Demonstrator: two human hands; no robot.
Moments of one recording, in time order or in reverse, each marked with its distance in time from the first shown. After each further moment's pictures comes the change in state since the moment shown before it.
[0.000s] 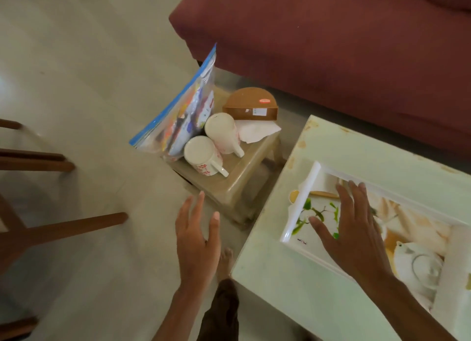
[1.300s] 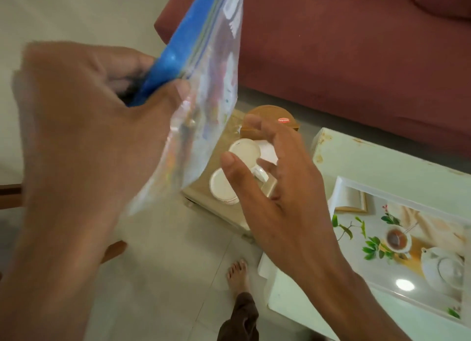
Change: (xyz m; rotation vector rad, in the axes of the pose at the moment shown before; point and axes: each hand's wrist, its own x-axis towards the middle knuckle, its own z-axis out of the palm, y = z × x) left_hand 0.213 0.136 -0.216 -0.276 -0.081 0.293; right_hand 0.077 -0.306 -0.079 0.794 0.095 -0.069
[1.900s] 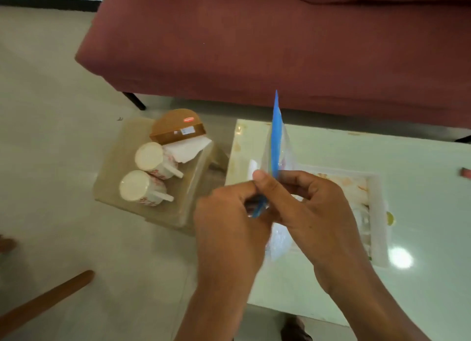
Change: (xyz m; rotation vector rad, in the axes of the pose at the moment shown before) left_hand -0.185 0.106 0.224 0.013 -0.408 -0.050; right_hand -0.098 0.079 -0.211 0.149 0.244 0.498
